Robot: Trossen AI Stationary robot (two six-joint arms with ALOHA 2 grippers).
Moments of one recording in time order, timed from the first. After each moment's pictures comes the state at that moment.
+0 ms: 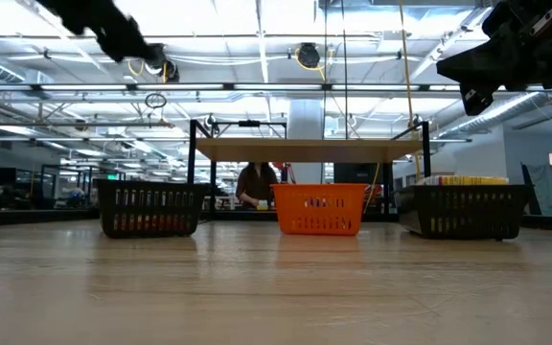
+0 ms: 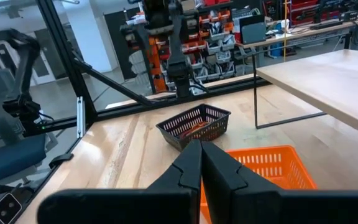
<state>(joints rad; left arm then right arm) -0.11 0.84 0.74 -0.45 -0.04 -0.04 0.06 0.30 0.15 0.13 0.08 0.22</state>
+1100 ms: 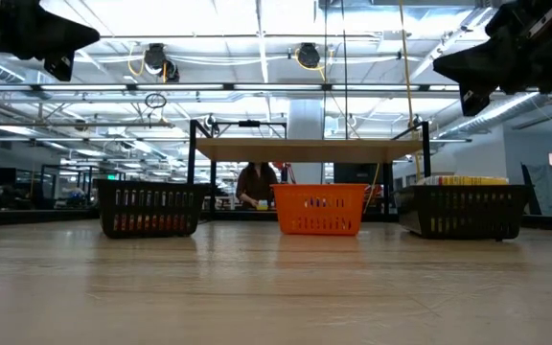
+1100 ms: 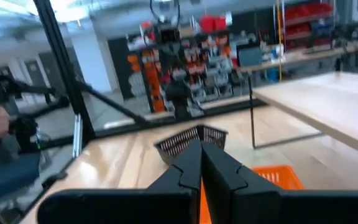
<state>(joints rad) -0.11 0.01 0.29 -0.26 -0.18 -0.02 0.06 0.31 0.09 0.28 0.10 0.20</state>
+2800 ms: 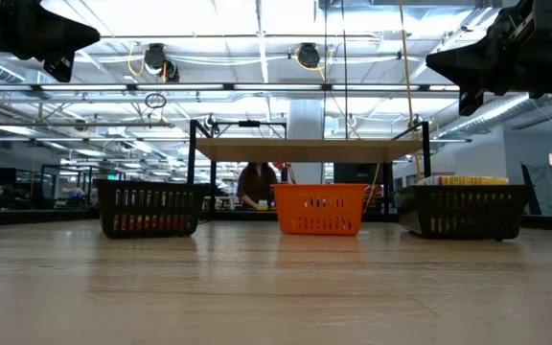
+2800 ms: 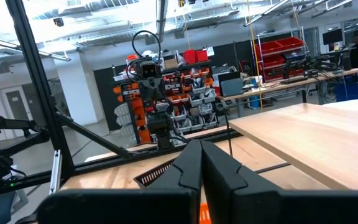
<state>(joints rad) -0.11 0.01 0.29 -0.26 -0.18 -0.06 -0.08 0.31 0.02 0.50 0.05 0.20</state>
